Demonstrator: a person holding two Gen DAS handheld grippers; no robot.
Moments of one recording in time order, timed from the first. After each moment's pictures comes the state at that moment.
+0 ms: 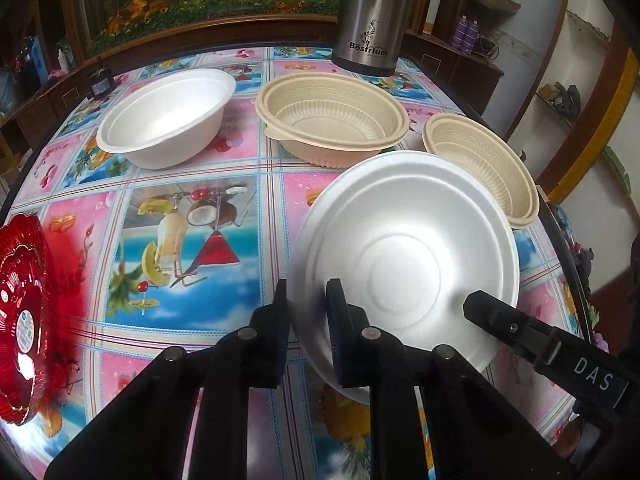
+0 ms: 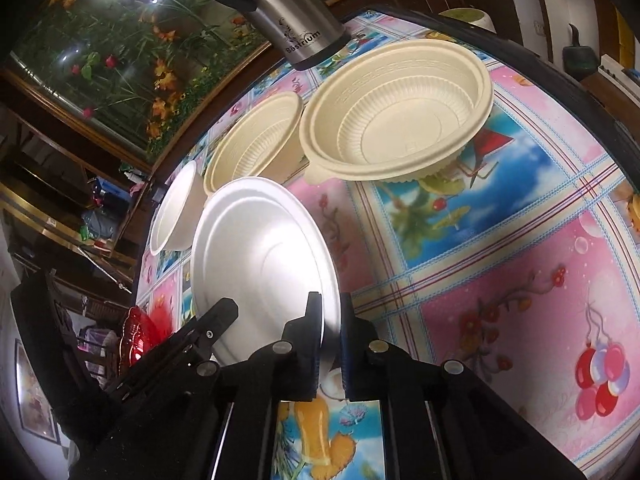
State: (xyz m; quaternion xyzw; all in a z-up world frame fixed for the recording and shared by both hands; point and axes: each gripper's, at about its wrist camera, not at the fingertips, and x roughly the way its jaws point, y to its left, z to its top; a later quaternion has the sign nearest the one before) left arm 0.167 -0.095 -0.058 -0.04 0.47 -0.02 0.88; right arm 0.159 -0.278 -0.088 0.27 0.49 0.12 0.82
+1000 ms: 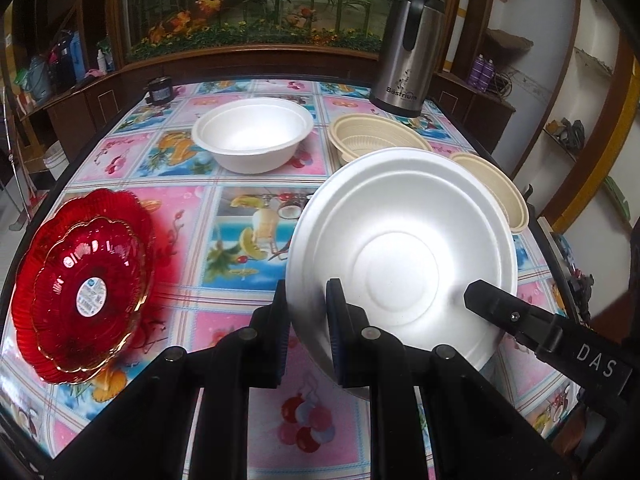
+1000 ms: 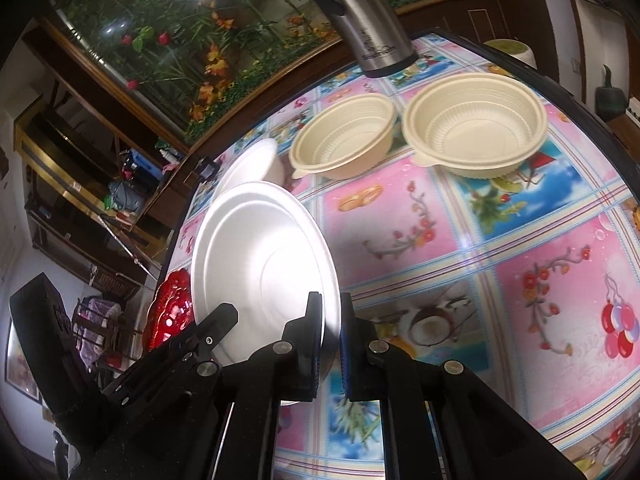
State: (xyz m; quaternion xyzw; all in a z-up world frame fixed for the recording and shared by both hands) left arm 0.105 -0.034 -0.023 -0.06 0.42 0.02 0.90; right arm 0.111 -0.227 -0.043 0.22 0.45 0.18 0.84
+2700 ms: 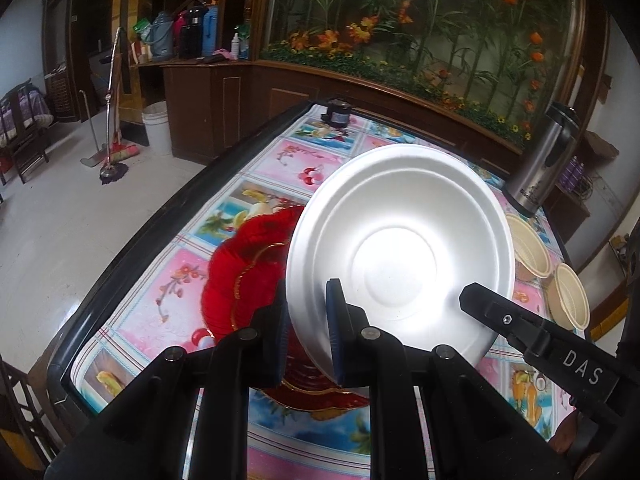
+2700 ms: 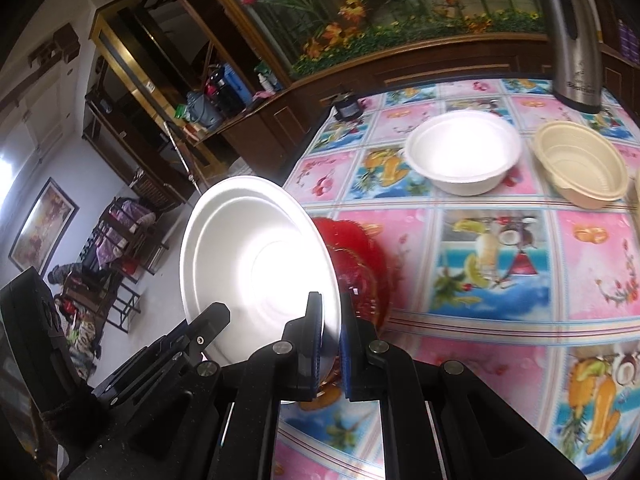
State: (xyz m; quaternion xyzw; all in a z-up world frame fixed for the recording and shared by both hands) left arm 0.036 0.160 -0.004 -0.16 0.36 0.19 0.90; right arm 0.103 -0.004 -0.002 0.09 0.45 0.34 0.82
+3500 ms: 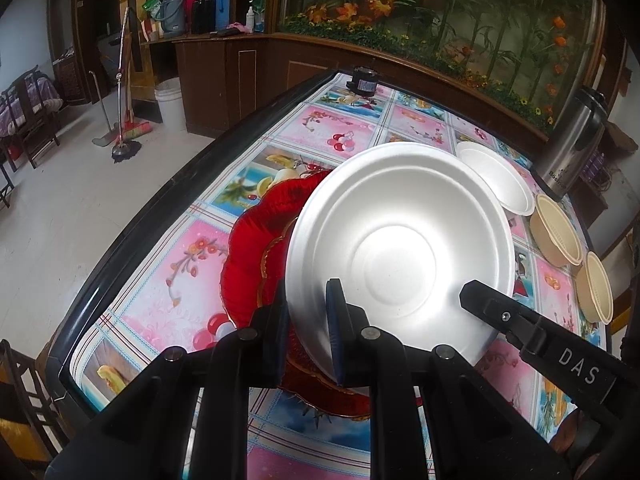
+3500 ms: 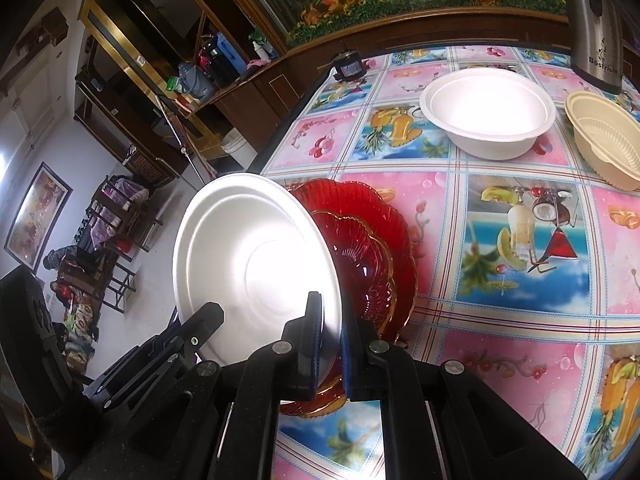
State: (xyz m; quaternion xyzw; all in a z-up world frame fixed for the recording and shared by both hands) left arm 0.044 0.176 -0.036 -0.16 0.41 0.21 0.87; right arm 0.113 0.031 -0.041 0.07 0.49 0.33 0.80
